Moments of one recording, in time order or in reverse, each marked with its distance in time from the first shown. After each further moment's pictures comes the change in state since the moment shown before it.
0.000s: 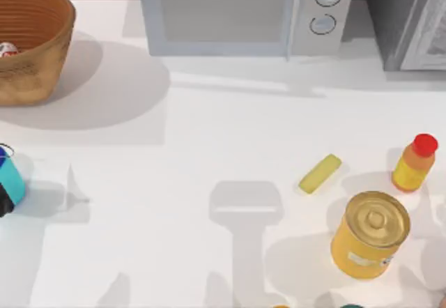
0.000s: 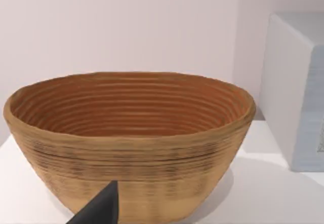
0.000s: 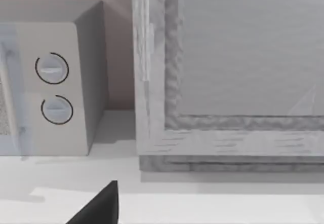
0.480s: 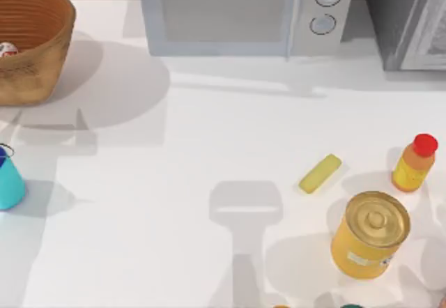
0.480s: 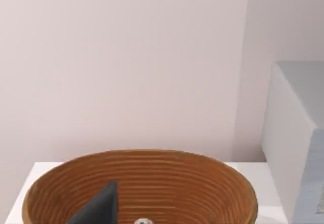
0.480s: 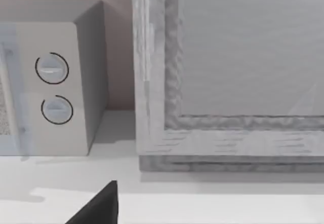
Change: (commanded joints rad) left arm 0.027 0.520 0.638 -0.212 0.026 0.027; right arm 0.000 0.000 0.000 0.000 0.000 0.000
